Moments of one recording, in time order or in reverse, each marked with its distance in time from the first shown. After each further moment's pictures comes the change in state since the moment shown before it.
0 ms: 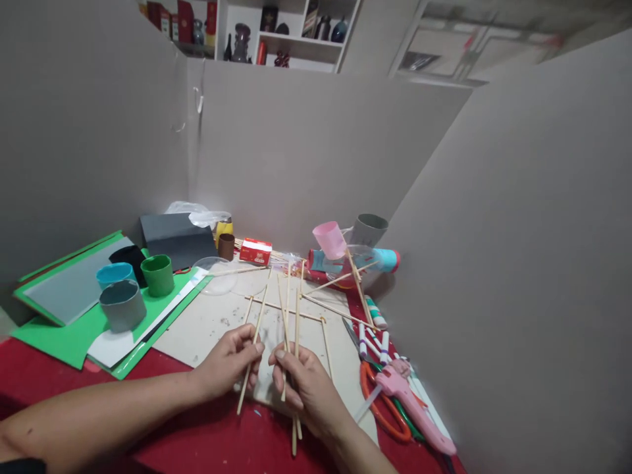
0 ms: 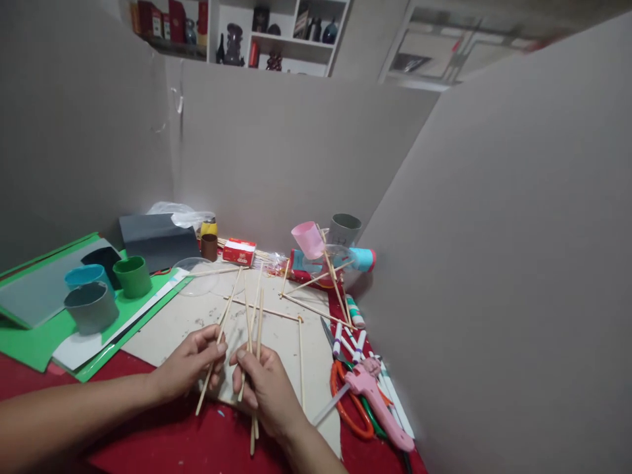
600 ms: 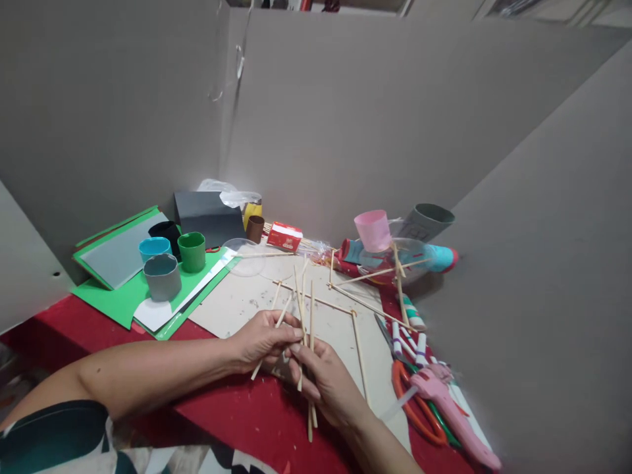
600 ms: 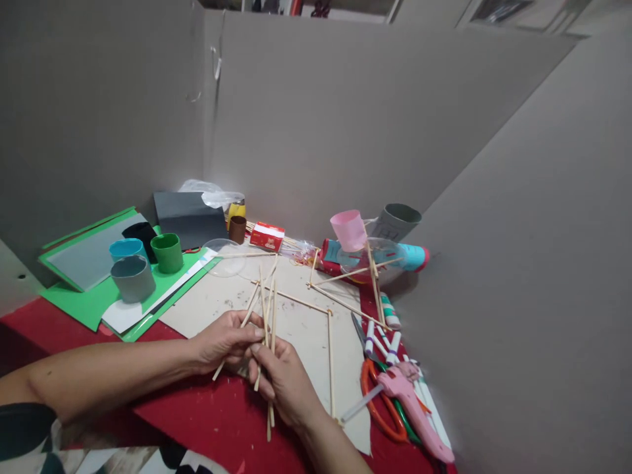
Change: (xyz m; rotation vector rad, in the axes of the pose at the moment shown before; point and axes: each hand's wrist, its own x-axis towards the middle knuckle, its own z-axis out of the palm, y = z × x) left_hand 0.004 0.003 -0.005 -0.399 -0.057 -0.275; right_hand 0.005 0.015 0.020 0.017 -0.070 0.089
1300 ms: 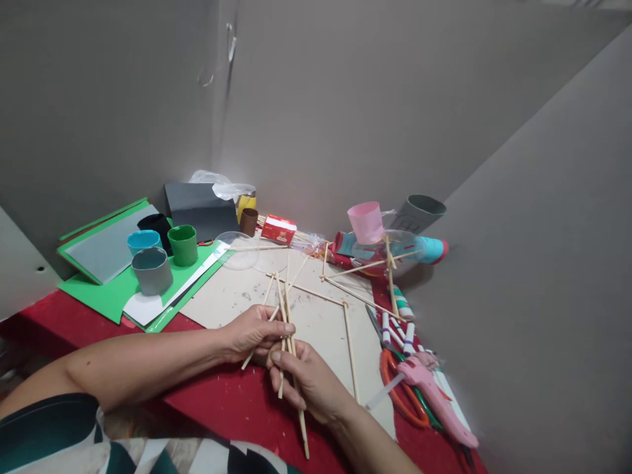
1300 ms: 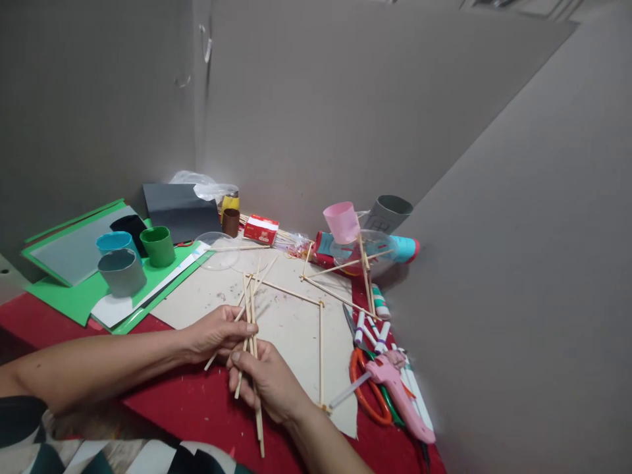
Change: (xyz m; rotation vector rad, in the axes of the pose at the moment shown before) left_hand 0.004 -0.002 -0.004 0.100 -0.060 -0.021; right_hand -0.005 0.007 -0.002 -0.055 -0.128 0.150
